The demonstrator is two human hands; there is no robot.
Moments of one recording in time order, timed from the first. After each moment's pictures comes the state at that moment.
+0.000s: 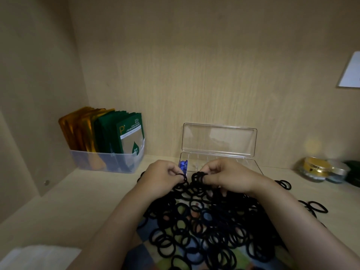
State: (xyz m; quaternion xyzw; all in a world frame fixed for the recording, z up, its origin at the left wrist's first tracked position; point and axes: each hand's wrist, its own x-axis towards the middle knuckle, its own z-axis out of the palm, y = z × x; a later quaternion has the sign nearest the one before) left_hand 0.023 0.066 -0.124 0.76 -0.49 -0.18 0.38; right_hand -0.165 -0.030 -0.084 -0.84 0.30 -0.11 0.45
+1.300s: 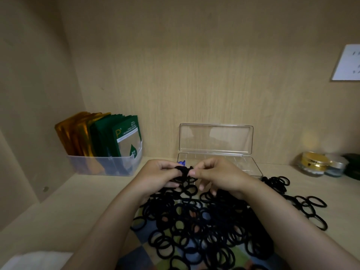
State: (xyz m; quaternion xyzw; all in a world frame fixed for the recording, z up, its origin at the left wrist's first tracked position) left_hand 0.019 0.072 -0.111 0.63 -0.42 -0.39 0.53; right_hand -0.154 -0.022 -0.096 -0.75 0.30 -0.20 0.55
